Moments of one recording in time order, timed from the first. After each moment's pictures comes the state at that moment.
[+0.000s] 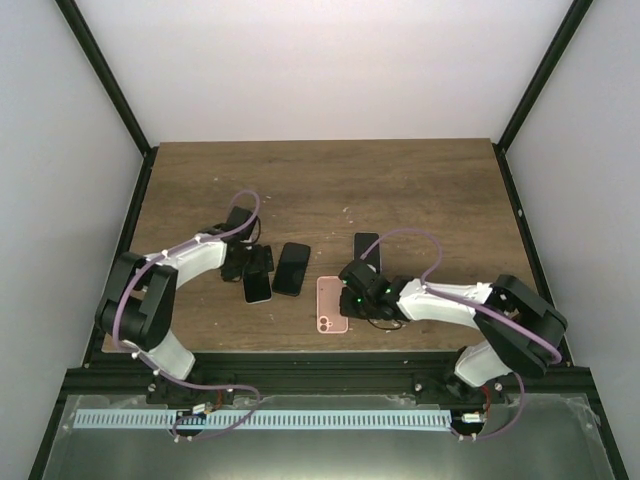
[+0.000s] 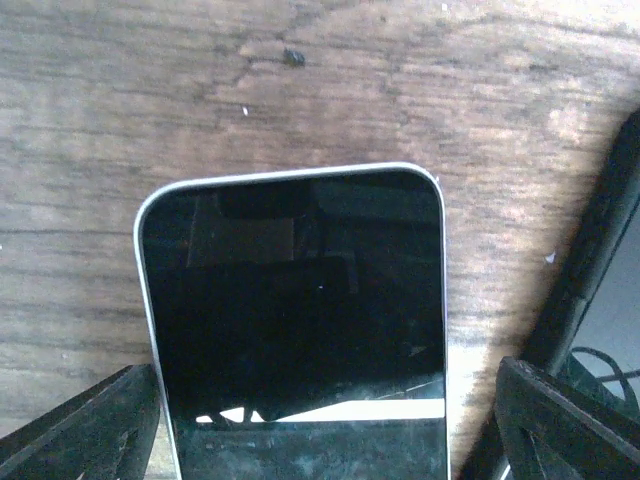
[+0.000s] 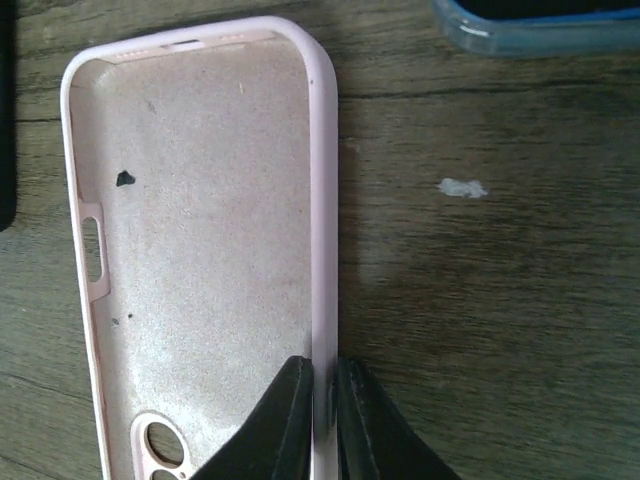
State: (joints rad) left arm -0.36 1.61 0.88 -0.52 0.06 -0.53; right arm 0.90 1.46 0.64 -0.26 0.01 0.94
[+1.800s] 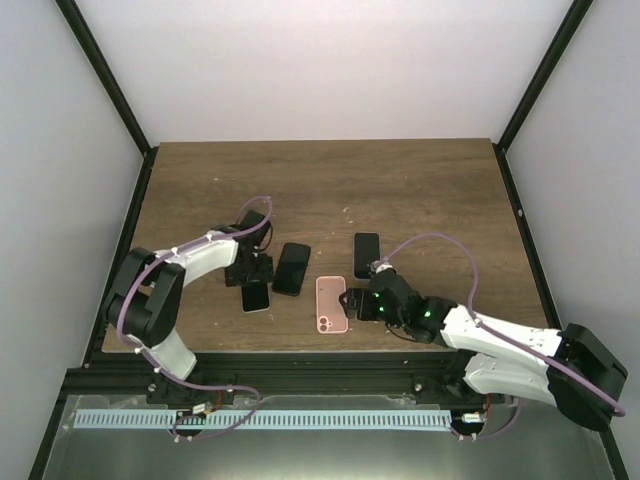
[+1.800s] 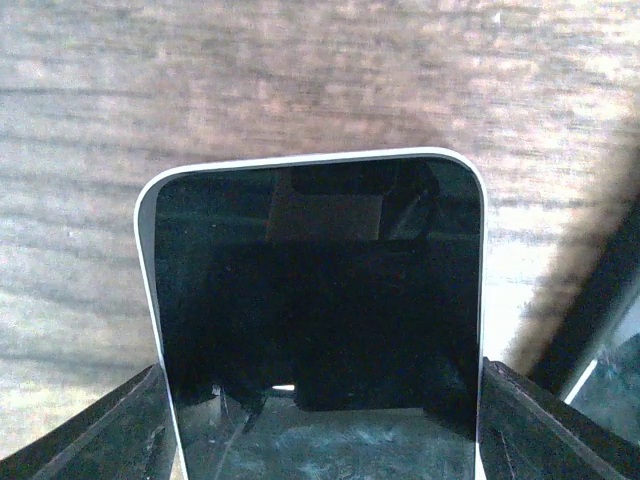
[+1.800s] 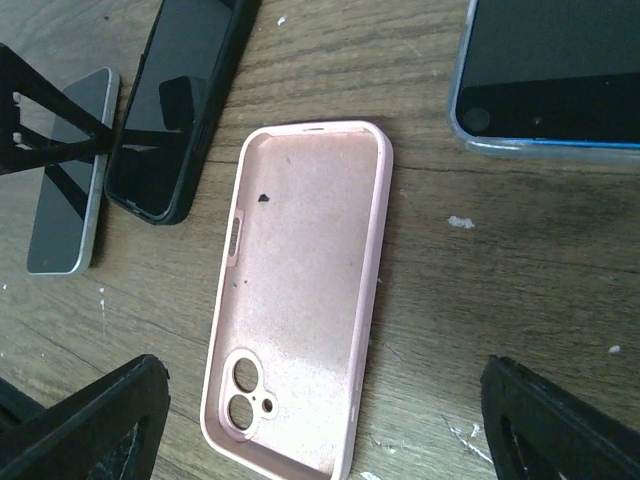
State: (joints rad) left arm -0.45 1.67 0.95 -0.70 -0.05 -0.55; right arm 0.92 1.05 0.45 -0.16 0.07 0.85
